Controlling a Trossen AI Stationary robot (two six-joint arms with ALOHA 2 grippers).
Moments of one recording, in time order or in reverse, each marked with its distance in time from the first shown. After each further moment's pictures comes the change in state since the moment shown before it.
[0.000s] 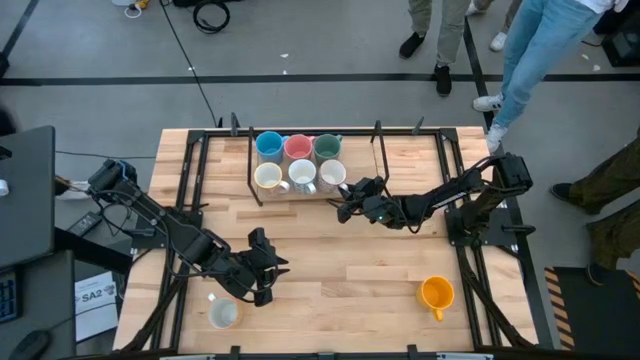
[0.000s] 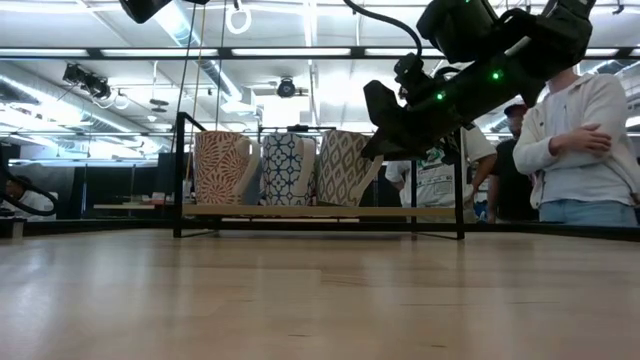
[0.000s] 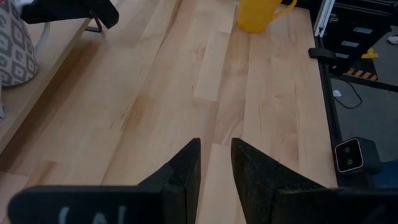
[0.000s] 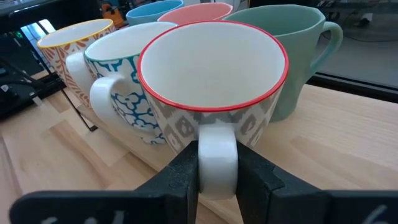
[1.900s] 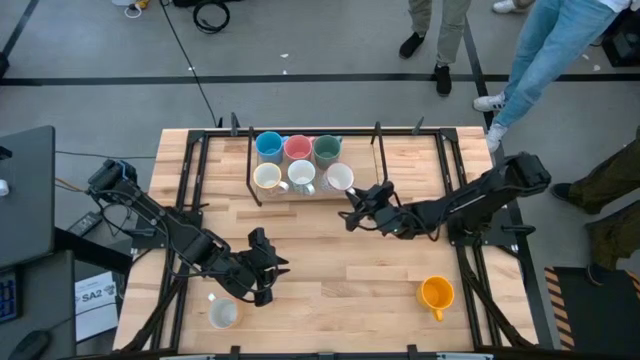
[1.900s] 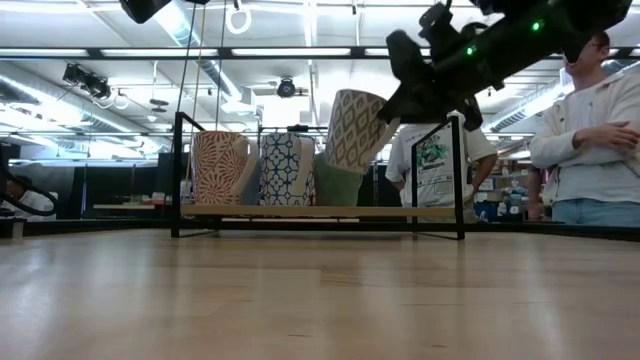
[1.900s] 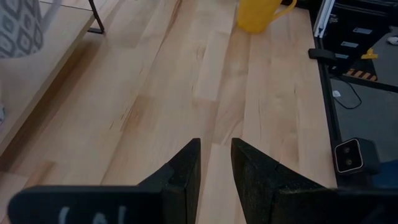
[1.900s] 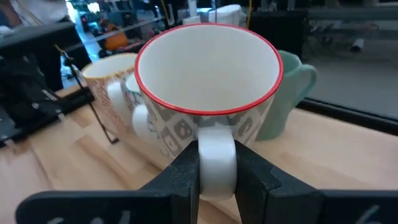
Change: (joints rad) left arm 0.000 0.000 0.000 0.001 0.000 0.000; right arm 0.156 -0.142 -0.001 -0.103 0.176 -0.005
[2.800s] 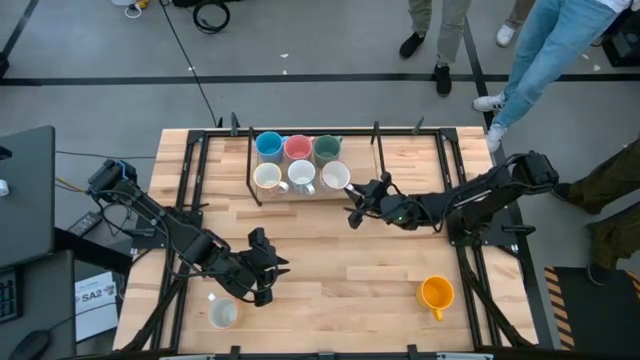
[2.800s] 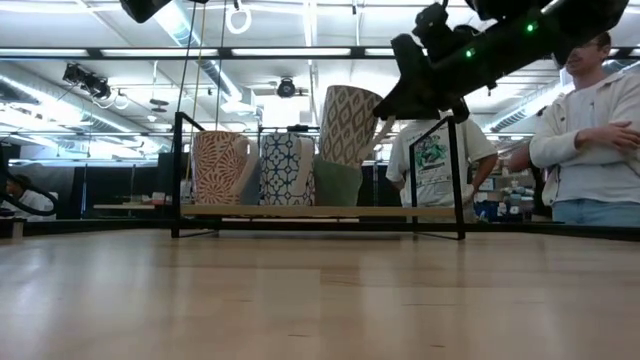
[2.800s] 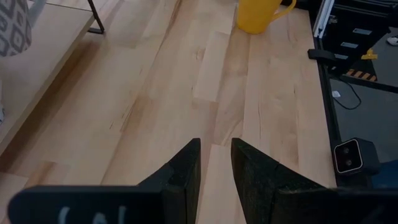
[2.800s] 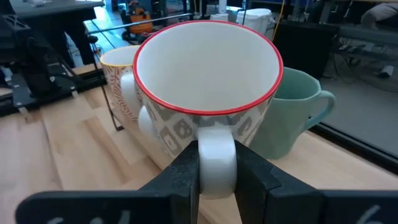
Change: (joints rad) left arm 0.000 0.000 0.001 0.001 0.000 0.000; right arm -0.075 -0.073 -0.033 0.040 -0.180 -0.233
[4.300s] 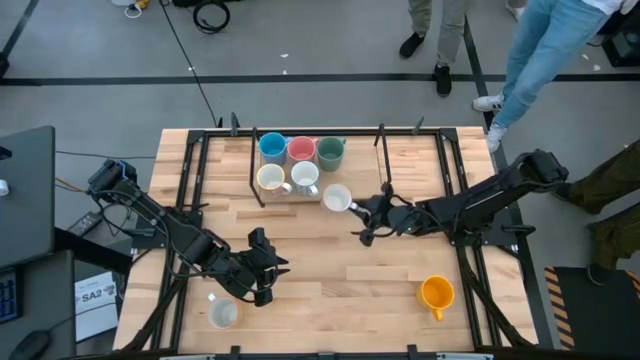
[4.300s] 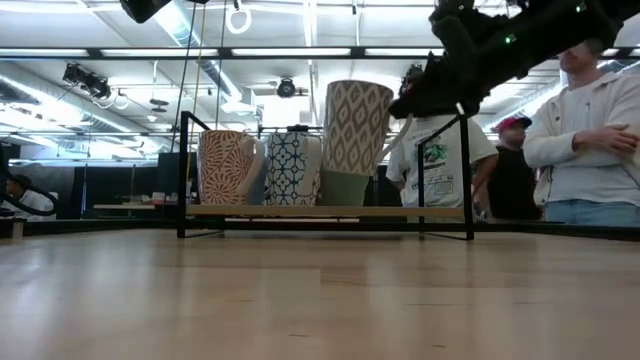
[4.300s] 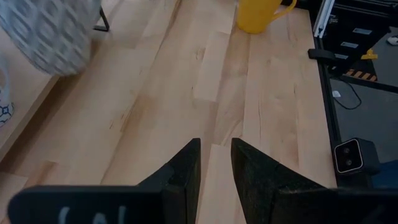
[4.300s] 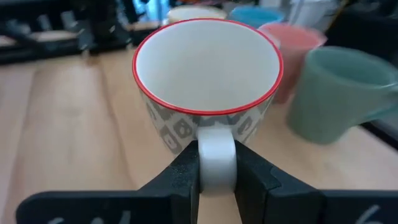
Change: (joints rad) left arm 0.000 0.000 -0.001 0.000 0.000 0.000; right arm 0.104 -0.093 -0.025 -0.176 -0.107 -0.043
